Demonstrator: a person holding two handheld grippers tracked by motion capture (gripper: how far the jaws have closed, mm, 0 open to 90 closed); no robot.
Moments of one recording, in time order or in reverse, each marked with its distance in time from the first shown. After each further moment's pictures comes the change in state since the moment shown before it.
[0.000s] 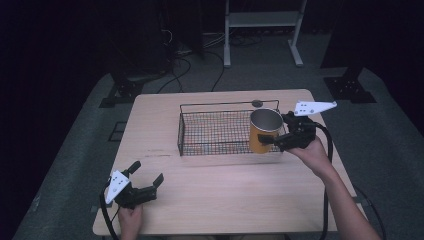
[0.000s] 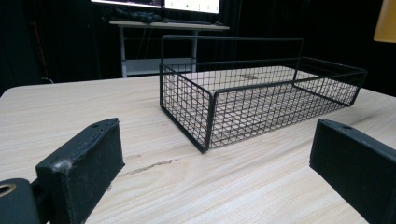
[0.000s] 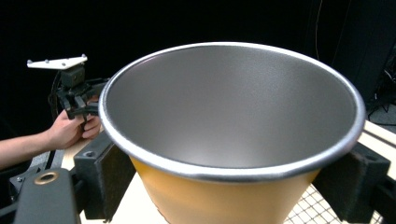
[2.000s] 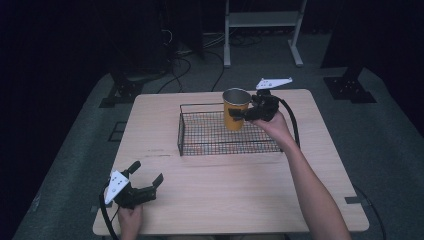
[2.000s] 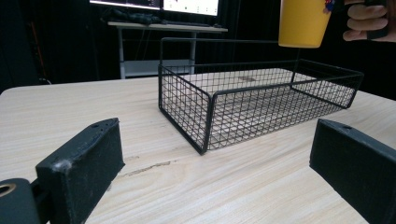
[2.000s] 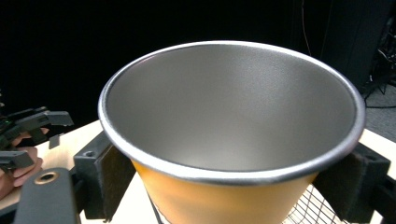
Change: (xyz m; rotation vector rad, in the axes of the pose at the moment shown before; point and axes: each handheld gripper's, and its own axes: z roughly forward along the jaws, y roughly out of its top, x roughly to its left) left arm 0.001 0.000 -0.001 -0.007 -0.006 -0.009; right arm -0.063 0.026 0.100 0.037 -0.044 0.095
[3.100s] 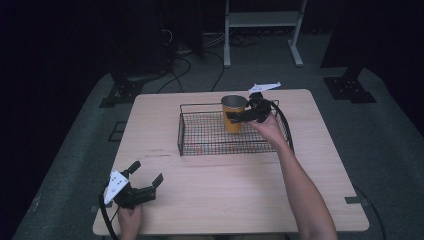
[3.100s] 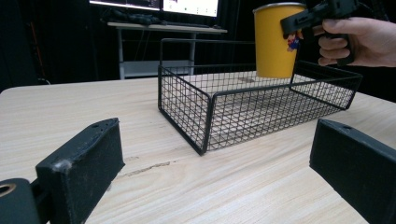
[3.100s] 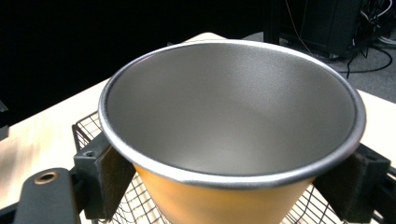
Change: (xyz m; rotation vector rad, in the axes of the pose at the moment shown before) left arm 0.001 0.000 -0.001 -0.003 -0.004 -0.003; right arm -0.034 -0.028 0.036 0.093 -0.075 0.067
